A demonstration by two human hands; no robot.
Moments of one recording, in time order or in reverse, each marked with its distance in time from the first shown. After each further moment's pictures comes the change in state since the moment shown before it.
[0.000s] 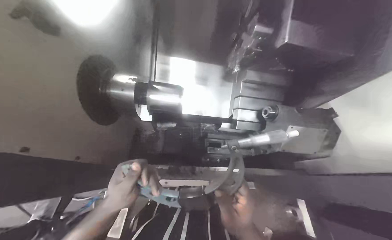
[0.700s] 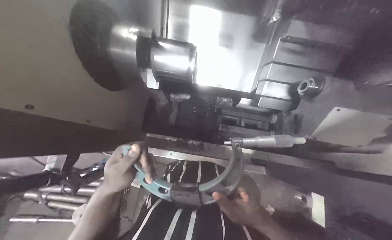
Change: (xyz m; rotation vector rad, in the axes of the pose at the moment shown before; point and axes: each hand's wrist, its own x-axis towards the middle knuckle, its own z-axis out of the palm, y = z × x) left_hand -0.036 0.000 0.022 0.084 0.137 -0.241; right_hand -0.015 0.030 -0.049 0.012 -0.377 -0.010
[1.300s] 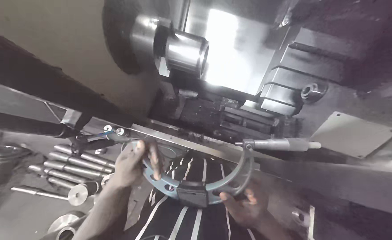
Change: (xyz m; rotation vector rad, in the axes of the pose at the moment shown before) left_hand -0.062 -0.013 0.061 -0.006 0.060 0.081; right_hand -0.053 -0.012 -0.041 0.064 -0.079 -0.042
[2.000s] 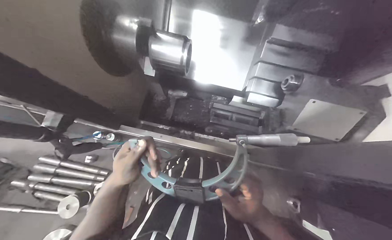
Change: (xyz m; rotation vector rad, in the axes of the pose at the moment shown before) left_hand 0.007 -0.008 0.025 -0.048 -0.075 0.011; right_hand -0.023 -0.010 -0.015 -0.039 0.070 -0.030
